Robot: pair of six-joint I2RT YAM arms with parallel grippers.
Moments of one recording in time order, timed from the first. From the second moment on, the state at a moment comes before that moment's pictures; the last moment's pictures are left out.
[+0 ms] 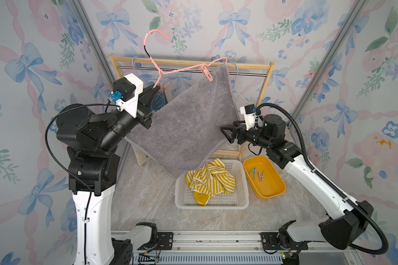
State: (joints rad) left arm -0.08 1.15 1.94 -0.44 0.55 0.27; right arm 0.49 1.35 1.38 -0.21 -0.35 0.24
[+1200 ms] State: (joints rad) left arm -0.21 1.10 1.71 -0.43 0.76 0.23; right arm 0.07 0.96 1.18 -0.33 -0.37 0.33
